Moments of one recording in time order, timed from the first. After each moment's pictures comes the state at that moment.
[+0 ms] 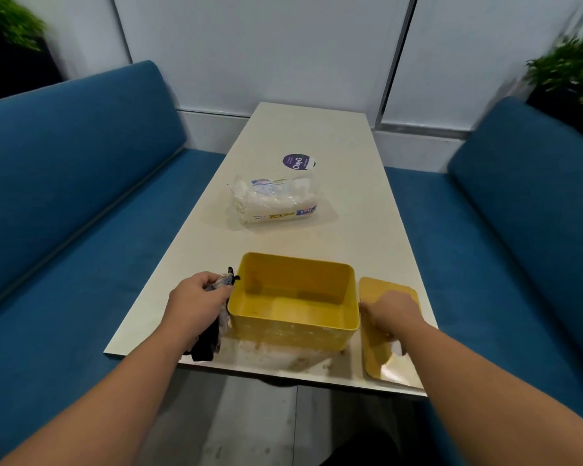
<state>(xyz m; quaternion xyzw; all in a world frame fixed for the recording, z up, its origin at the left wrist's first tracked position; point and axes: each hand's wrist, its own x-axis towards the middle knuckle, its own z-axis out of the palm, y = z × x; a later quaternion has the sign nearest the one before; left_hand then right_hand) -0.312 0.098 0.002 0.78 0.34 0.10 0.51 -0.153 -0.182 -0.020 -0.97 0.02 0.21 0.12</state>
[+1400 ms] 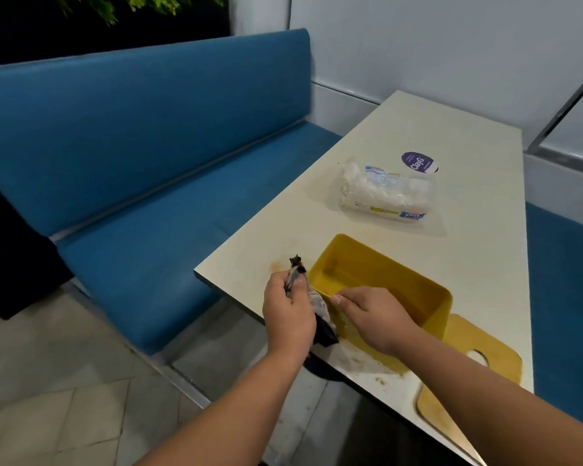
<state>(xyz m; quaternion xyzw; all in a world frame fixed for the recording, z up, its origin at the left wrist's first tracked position) -0.326 0.007 -0.037 0.57 0.46 0.38 0.57 -0.218 -0.079 0.008 -0.82 -0.49 0.21 0.21</state>
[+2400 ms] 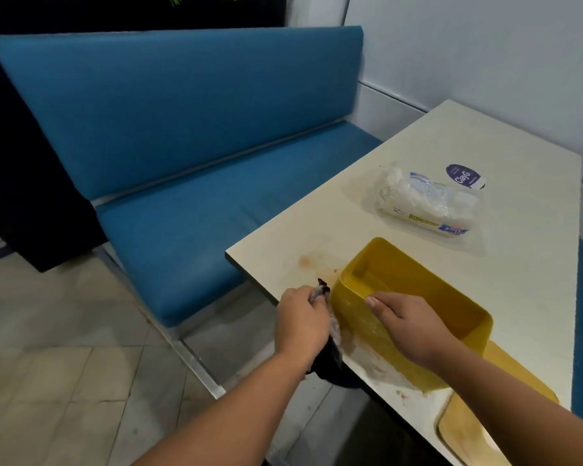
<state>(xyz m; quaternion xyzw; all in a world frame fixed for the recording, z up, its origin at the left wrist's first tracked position) -0.344 0.022 -0.058 0.68 0.54 0.22 0.45 -0.213 -0.076 0.008 -0.82 -0.49 0.23 0.17</state>
